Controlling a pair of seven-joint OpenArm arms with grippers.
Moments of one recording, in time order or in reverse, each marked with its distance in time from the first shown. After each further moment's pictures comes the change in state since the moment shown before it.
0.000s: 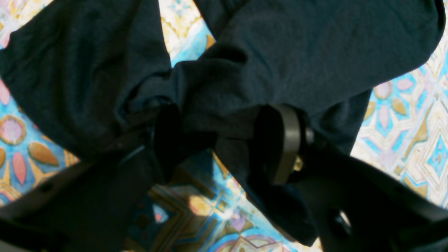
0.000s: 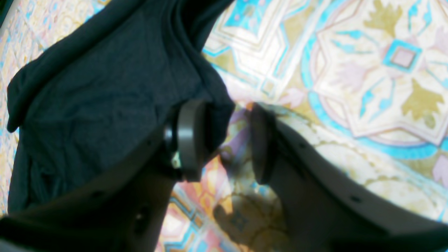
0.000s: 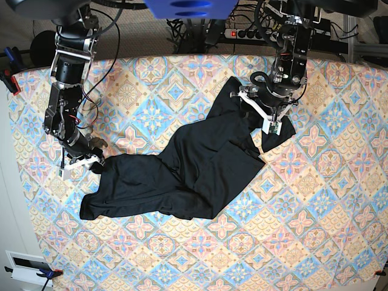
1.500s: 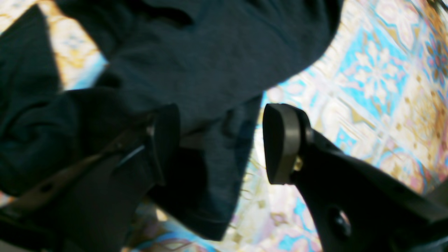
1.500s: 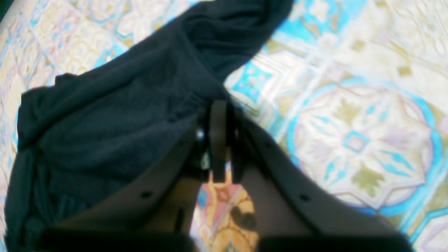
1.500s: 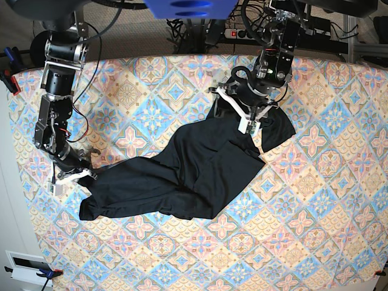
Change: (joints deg) left arm 0.1 3.5 6.5 6.8 0.4 0.2 1.9; right arm 4.8 3.9 -2.5 -0.1 -0.1 -0.2 -0.5
